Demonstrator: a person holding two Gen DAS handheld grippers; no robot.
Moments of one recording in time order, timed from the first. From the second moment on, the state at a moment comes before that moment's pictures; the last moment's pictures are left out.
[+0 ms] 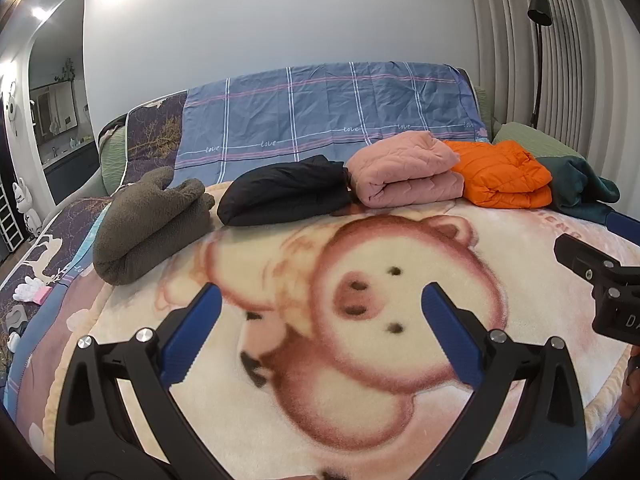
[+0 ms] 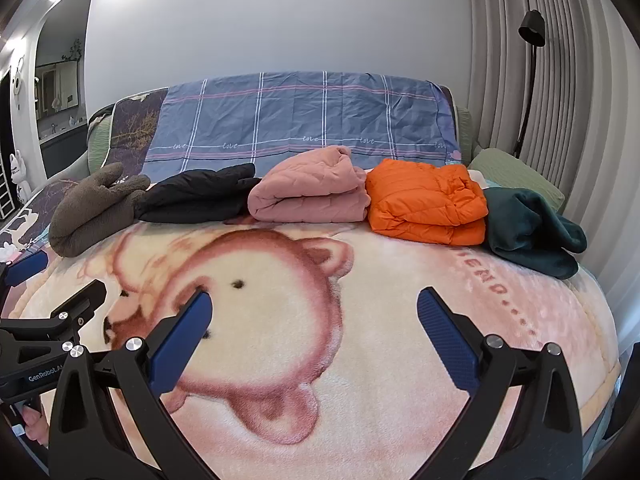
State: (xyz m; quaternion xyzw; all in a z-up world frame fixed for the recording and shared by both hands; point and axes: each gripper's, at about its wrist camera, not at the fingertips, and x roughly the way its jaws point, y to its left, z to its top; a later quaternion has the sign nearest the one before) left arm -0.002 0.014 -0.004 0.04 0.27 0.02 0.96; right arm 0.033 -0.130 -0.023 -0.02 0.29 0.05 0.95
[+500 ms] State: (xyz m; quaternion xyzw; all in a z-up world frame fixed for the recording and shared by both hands) left arm -0.002 0.017 -0.010 0.04 0.27 0.02 0.96; right arm 0.036 -0.129 -0.026 -0.03 0.30 0.05 0.95
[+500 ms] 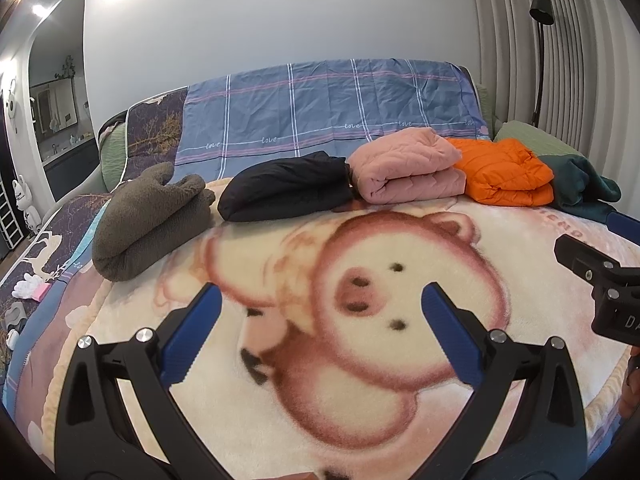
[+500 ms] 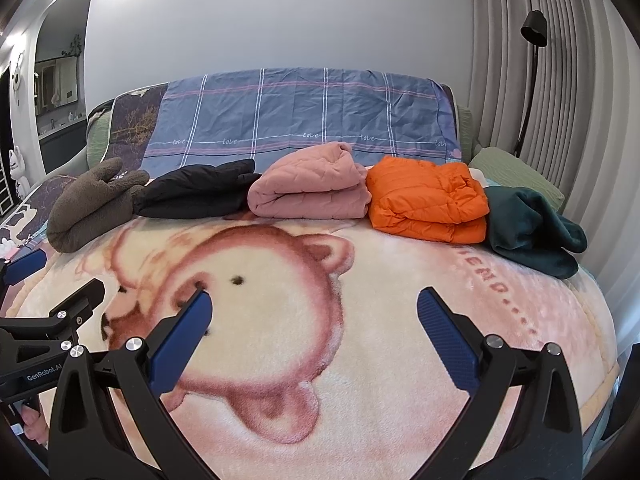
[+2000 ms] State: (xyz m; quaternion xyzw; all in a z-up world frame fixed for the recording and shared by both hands) left arm 0.005 0.022 -0.014 0.04 0.27 0.02 0.96; right arm 0.043 -0.126 -0.034 -0.03 0.31 0.05 0.95
